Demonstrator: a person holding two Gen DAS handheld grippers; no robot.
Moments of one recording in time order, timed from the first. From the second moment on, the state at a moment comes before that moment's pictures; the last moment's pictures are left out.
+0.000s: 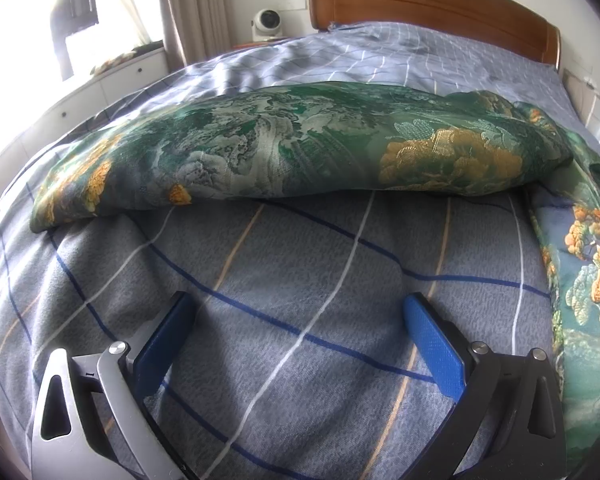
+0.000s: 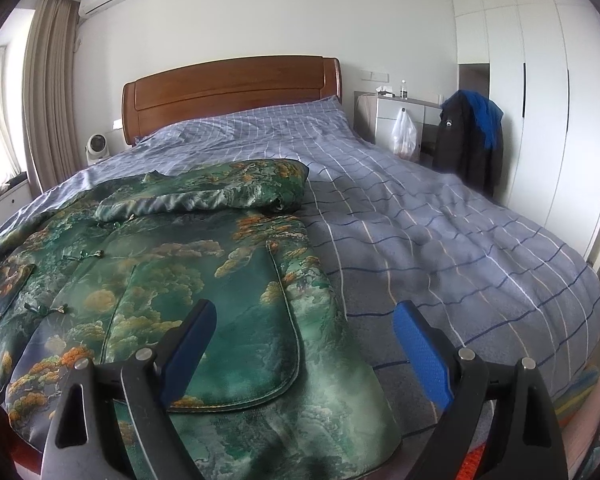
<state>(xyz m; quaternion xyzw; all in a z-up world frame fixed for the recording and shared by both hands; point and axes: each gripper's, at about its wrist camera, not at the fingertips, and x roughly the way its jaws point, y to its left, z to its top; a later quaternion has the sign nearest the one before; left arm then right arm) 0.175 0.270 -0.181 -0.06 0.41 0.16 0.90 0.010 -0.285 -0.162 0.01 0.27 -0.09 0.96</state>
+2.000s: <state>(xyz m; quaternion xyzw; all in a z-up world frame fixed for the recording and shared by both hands) 0.174 0.270 -0.181 -0.06 0.41 0.16 0.90 0.009 -0.281 -0.163 0.01 0.27 -0.09 0.96</state>
